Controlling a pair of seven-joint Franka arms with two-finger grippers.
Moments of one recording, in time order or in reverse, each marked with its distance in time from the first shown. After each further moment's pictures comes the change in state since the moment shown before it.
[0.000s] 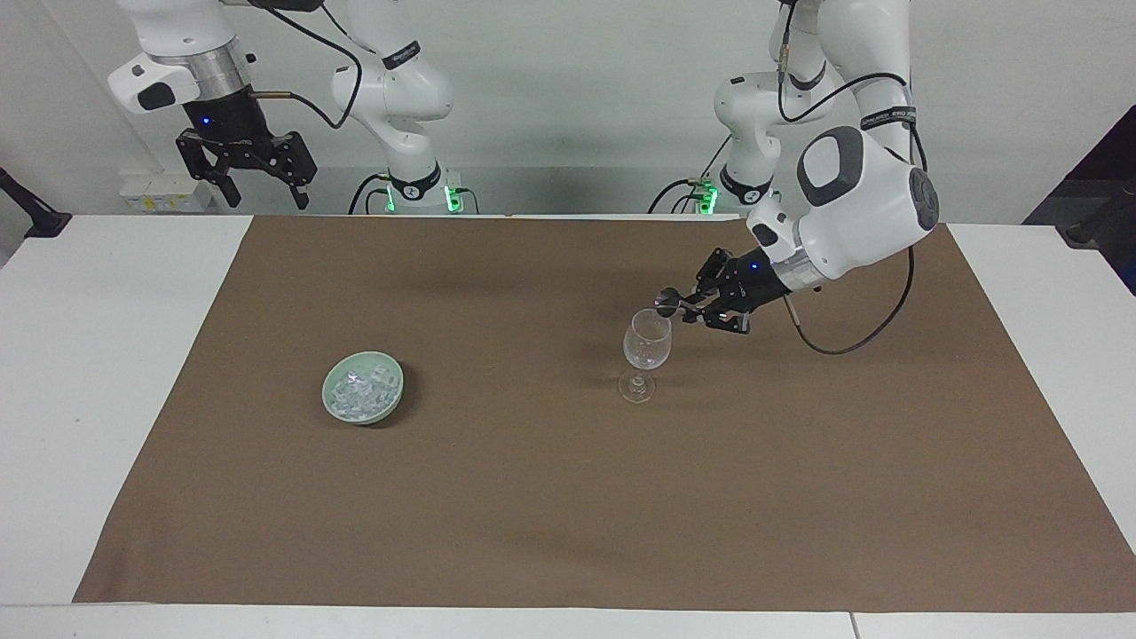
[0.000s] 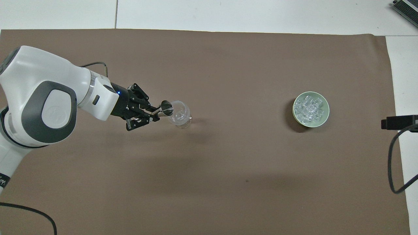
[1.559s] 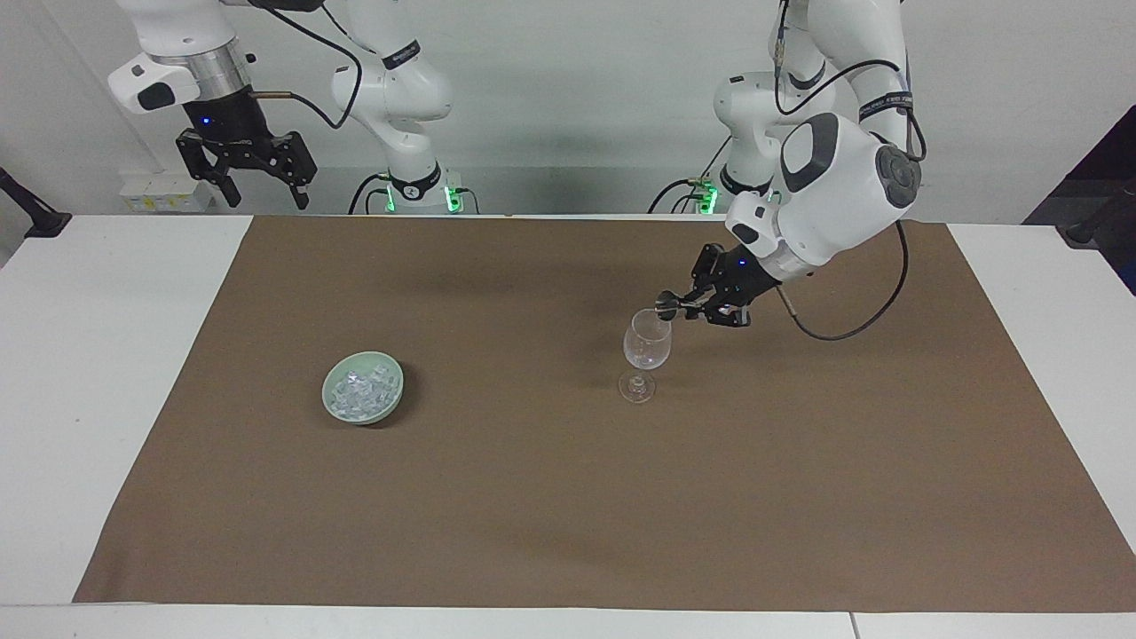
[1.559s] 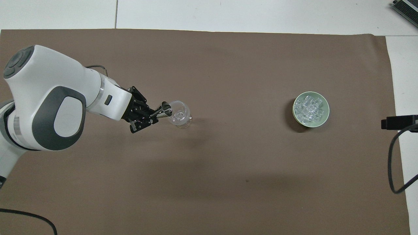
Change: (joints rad) left arm -0.048 -0.024 0.001 0.017 0.173 0.003 -0.269; right arm 0.000 0.000 0.000 0.000 0.000 0.000 0.000
